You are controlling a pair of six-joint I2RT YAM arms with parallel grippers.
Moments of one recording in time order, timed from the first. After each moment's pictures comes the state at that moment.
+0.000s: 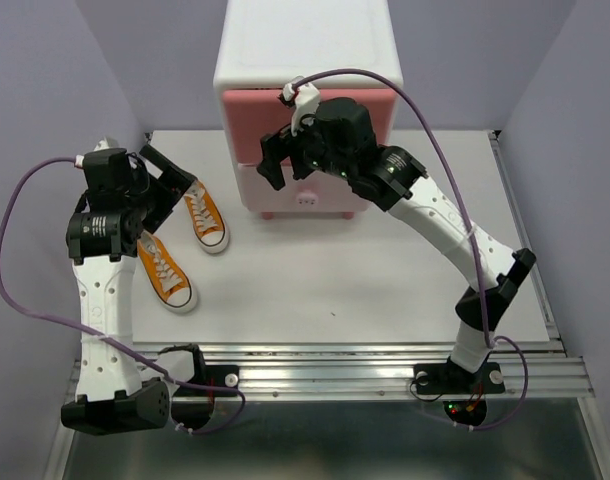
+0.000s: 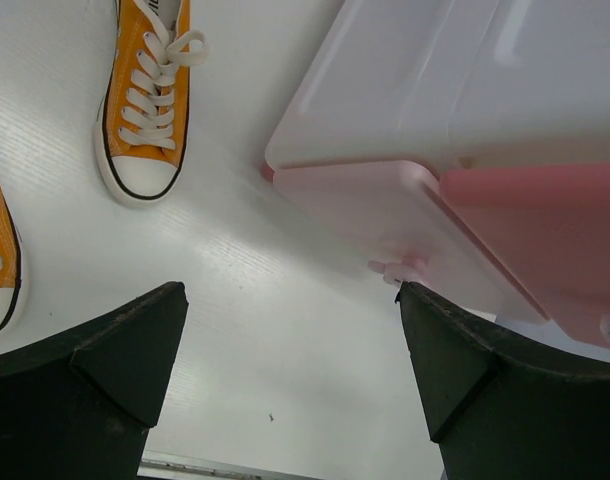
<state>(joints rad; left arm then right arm) 0.09 1.09 1.48 -0.99 0.10 -0.79 0.86 1.83 2.18 -0.62 0.06 0.10</state>
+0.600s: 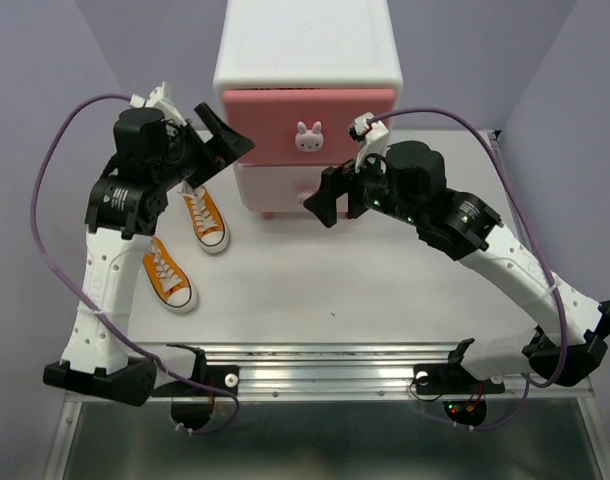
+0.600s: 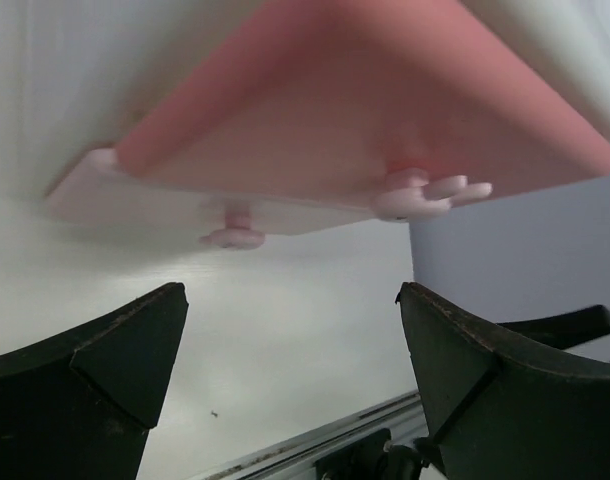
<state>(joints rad) -0.18 1.21 1.69 -0.87 0.22 -0.74 0.85 1.33 1.64 -0.54 0.01 0.24</state>
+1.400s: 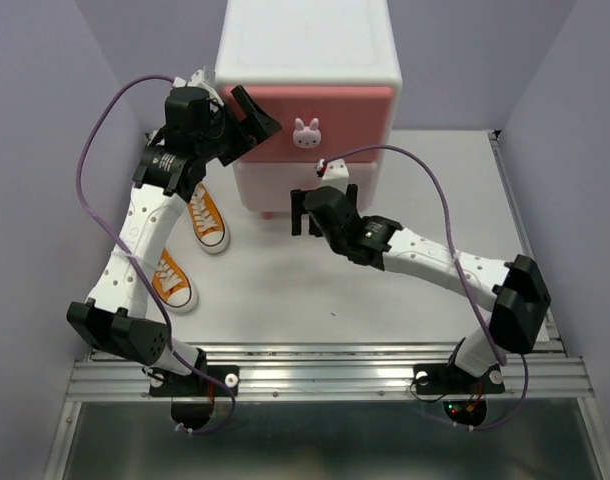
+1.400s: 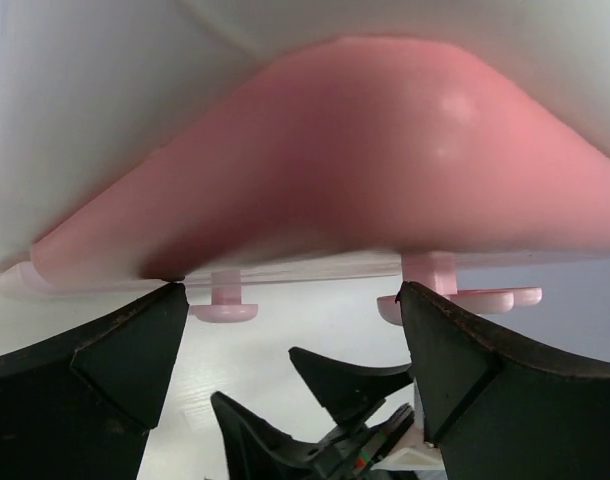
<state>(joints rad) -0.30 1.47 1.76 -0.66 0.17 -0.76 0.94 1.57 1.35 -0.32 0.58 0.49</state>
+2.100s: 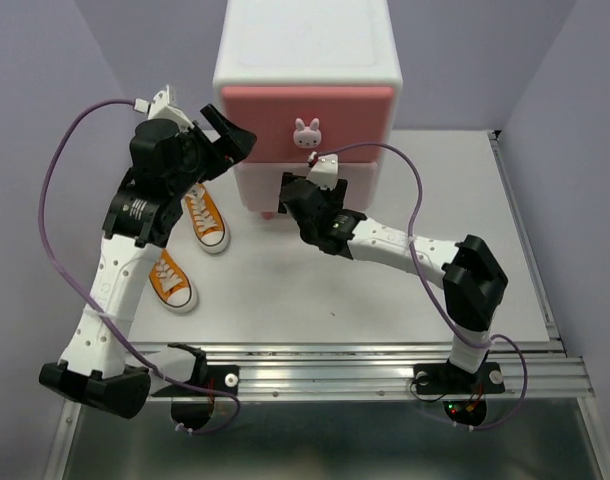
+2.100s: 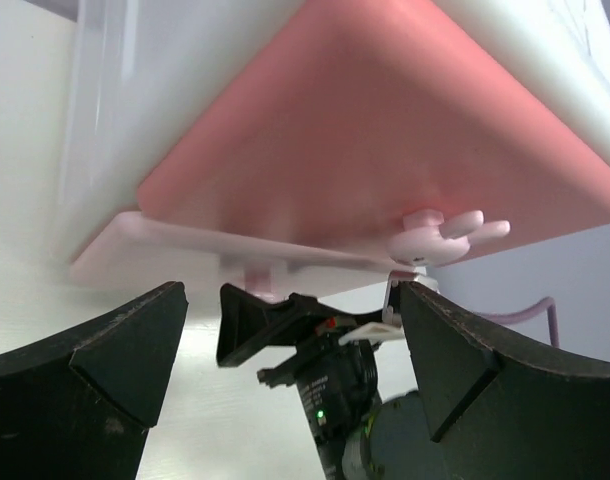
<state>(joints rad) -0.30 1.21 1.54 -0.58 0.05 -0.72 0.95 1.84 1.49 -0.15 0.88 0.60</state>
